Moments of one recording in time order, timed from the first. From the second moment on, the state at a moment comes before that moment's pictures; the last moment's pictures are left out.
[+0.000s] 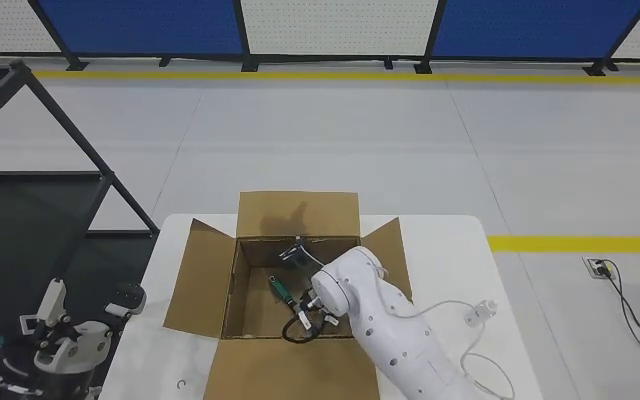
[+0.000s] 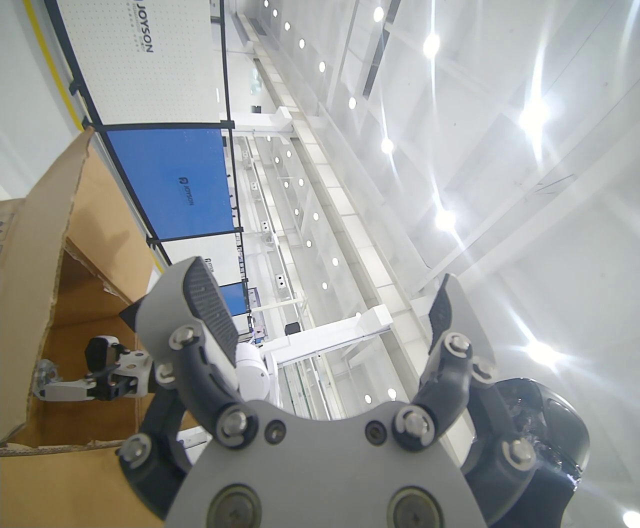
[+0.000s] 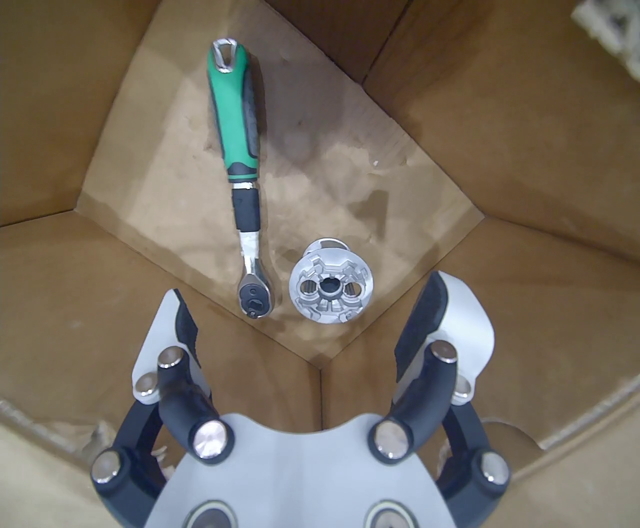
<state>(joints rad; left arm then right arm) 1.65 -1.26 -1.97 -2.11 -0.72 -0.20 -0.44 -0.47 -1.69 0.90 -1.06 -1.23 -0.03 1.32</state>
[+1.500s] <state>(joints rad) 1.65 -1.26 -1.97 -2.11 -0.72 -0.20 -0.44 -0.60 -1.65 1.01 -1.47 -1.34 -0.10 1.39</state>
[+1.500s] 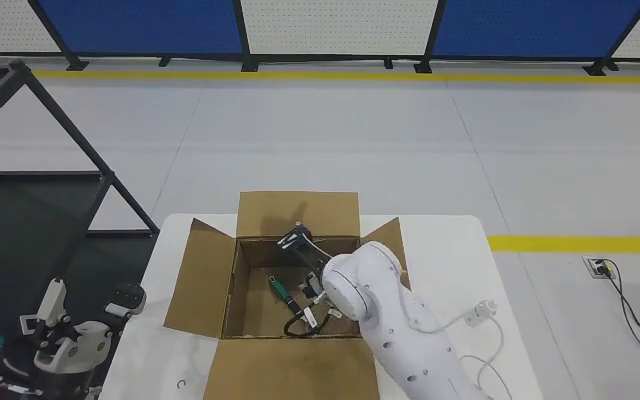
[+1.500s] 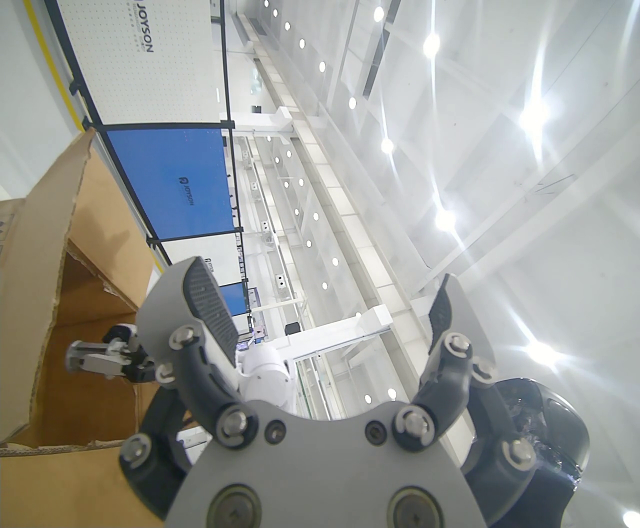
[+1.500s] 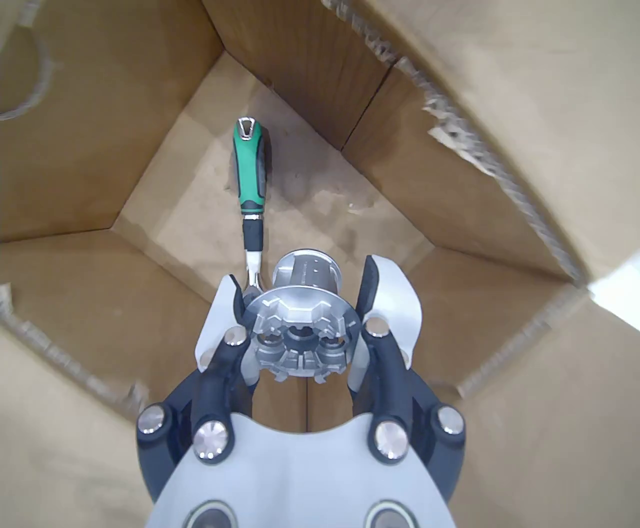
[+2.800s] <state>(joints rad) 1.65 -1.26 -1.97 -2.11 -0.72 -0.20 -0.44 -0.91 -1.59 1.42 -2.26 -1.43 0.02 1.47</state>
